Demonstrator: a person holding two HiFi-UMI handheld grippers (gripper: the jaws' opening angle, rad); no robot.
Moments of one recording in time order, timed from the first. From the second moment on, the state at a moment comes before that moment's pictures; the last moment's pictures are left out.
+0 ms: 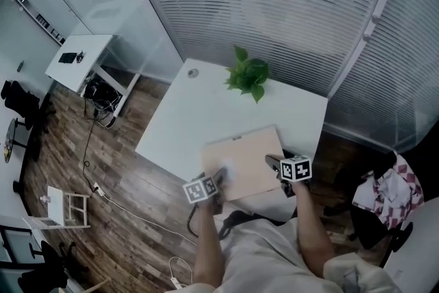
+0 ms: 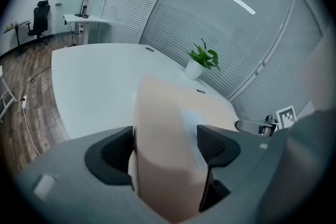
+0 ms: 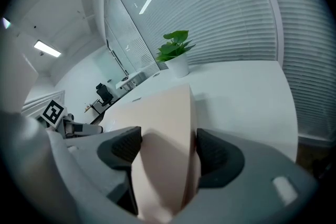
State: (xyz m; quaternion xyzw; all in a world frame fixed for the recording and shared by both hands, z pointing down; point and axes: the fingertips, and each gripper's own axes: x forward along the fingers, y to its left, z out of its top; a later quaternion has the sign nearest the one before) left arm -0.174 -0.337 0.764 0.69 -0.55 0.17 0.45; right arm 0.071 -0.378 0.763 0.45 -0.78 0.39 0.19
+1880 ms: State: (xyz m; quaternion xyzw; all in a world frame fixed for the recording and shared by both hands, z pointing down) left arm -0.179 -0.375 0.465 0.76 -0.64 0.02 0.12; right arm 0.068 -0.421 0.474 0.47 -0.88 0.11 -0.01
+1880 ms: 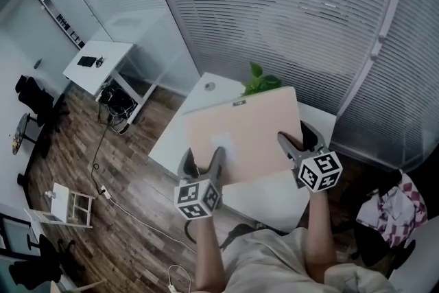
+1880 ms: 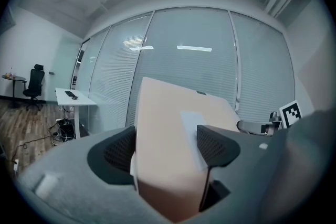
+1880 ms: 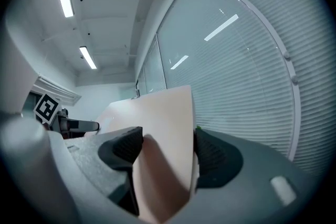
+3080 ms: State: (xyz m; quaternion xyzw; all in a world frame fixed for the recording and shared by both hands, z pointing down) left arm -0.174 -0.375 0.458 0.77 -0.63 0.00 0.12; right arm 0.074 -0.416 0.466 0.47 -0.87 0.10 -0.02
